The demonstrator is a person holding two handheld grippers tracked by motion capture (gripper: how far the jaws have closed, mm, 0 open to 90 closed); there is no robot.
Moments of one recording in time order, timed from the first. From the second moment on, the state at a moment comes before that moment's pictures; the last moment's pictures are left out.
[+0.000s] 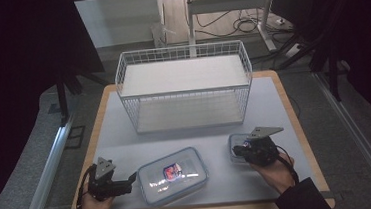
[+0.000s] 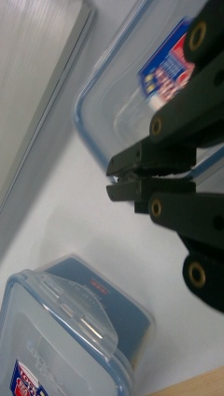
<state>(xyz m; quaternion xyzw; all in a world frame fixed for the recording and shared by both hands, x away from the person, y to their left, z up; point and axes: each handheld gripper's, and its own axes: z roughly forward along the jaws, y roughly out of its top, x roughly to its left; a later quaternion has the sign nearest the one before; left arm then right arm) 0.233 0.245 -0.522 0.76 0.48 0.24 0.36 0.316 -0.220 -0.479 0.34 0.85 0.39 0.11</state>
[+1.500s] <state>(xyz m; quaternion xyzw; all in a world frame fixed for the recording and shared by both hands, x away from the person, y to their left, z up) 0.213 0.242 -0.522 0.79 0.47 0.21 0.34 0.321 -0.237 -0.483 0.37 0.86 0.32 0.16</state>
